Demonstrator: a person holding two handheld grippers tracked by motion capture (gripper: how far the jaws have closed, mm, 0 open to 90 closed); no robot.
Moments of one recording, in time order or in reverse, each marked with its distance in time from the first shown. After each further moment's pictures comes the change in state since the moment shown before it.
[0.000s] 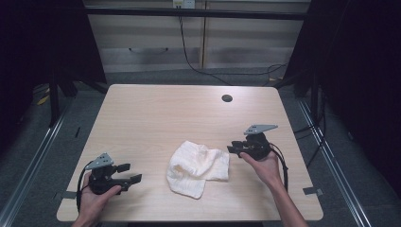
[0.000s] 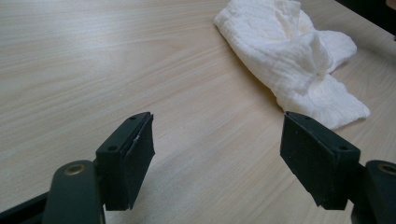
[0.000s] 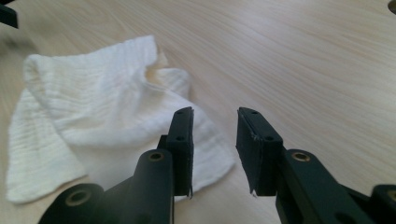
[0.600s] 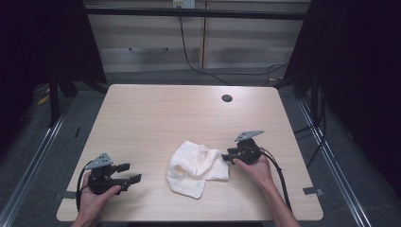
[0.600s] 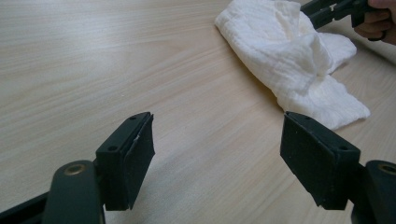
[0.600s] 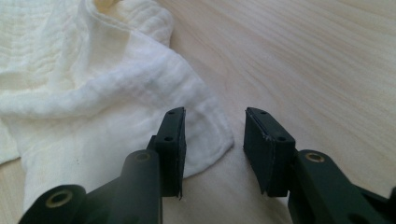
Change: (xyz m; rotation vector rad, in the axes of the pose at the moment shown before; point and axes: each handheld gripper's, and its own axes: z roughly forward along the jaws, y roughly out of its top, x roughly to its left) left arm 0.001 0.000 -0.001 -0.006 0.003 -0.001; right arm -0.005 -0.025 0.045 0.107 0.015 -0.003
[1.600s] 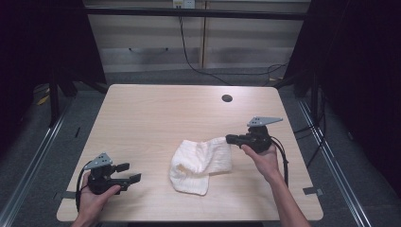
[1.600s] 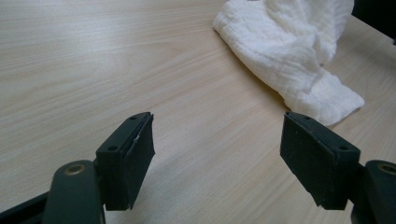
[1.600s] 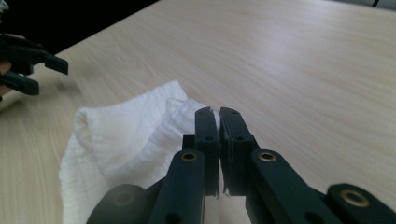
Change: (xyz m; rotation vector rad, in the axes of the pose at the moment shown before) left arm 0.000 0.000 -0.001 -0.007 0.000 -0.004; right arm 0.005 0.041 -0.061 -0.240 0.101 0.015
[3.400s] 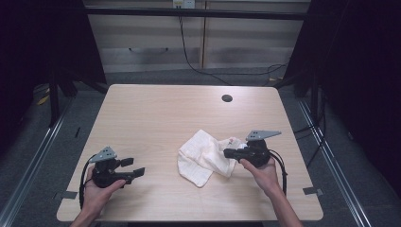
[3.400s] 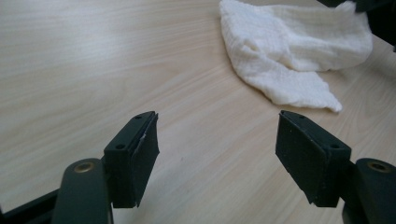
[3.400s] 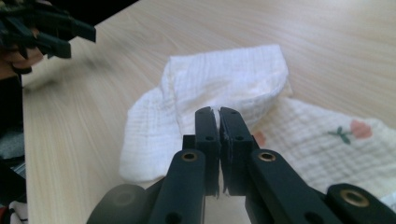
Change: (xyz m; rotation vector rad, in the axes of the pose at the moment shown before) left arm -0.005 0.023 0.011 -0.002 0.001 0.015; right arm 0.021 -0.033 0.000 0.032 0.055 0.037
